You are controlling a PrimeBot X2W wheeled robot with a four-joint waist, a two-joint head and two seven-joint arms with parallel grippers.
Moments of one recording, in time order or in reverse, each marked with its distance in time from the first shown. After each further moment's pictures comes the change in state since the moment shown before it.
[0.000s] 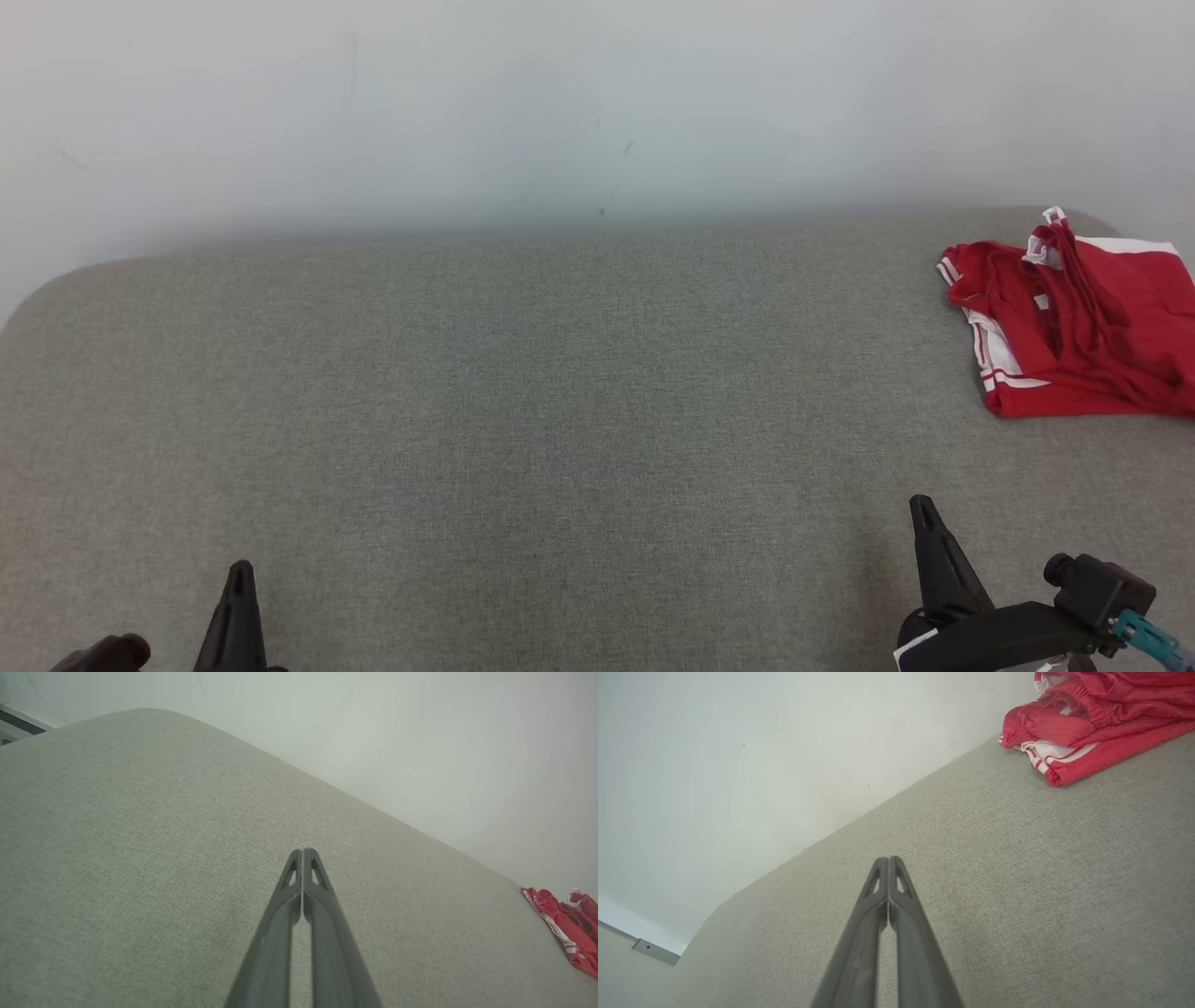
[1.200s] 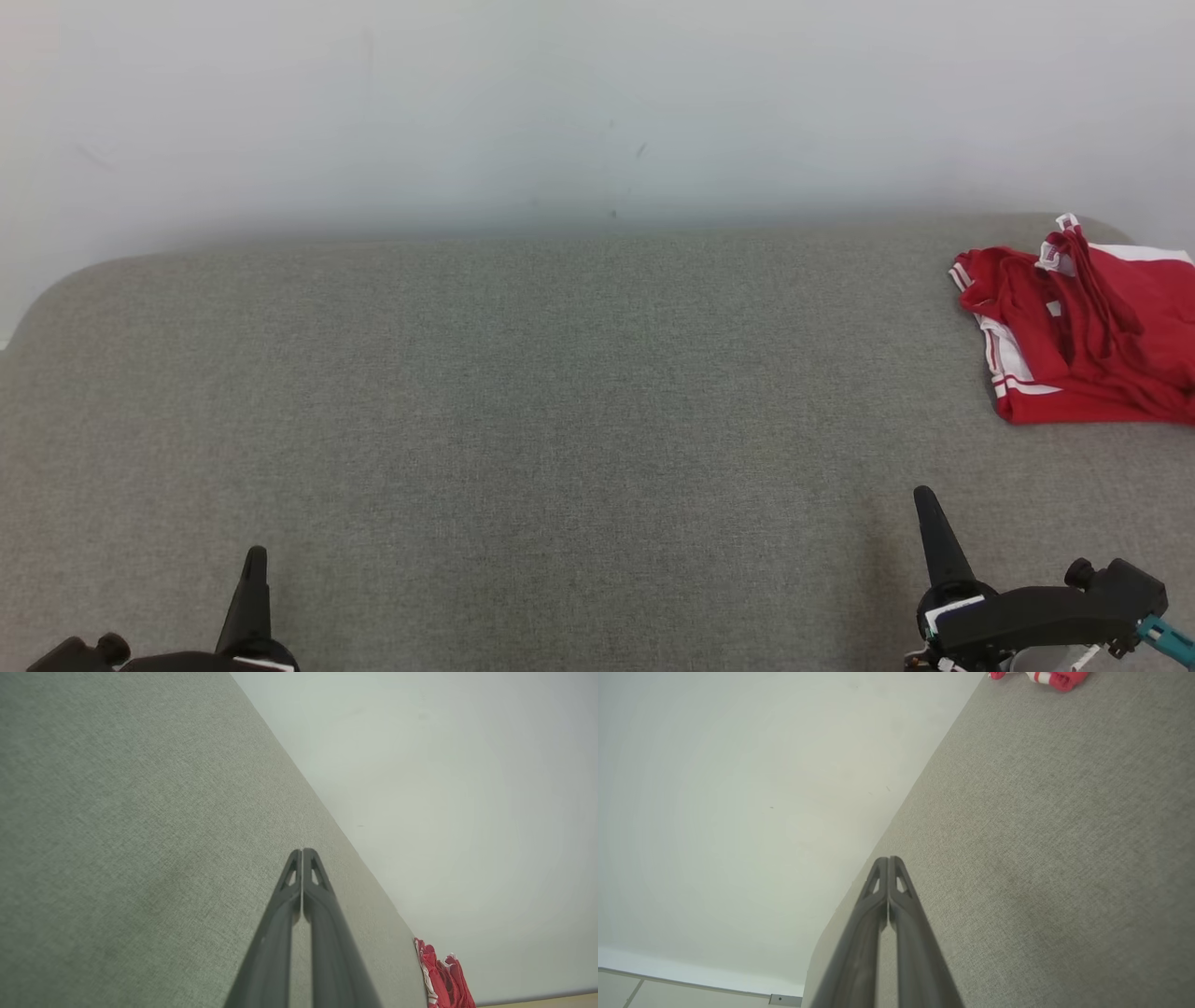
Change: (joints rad) left arm -0.062 -0.048 0.051 0.060 -0.448 -0.062 0.082; right arm -0.046 0.012 -0.025 0.042 0.478 0.000 0.071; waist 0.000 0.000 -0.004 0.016
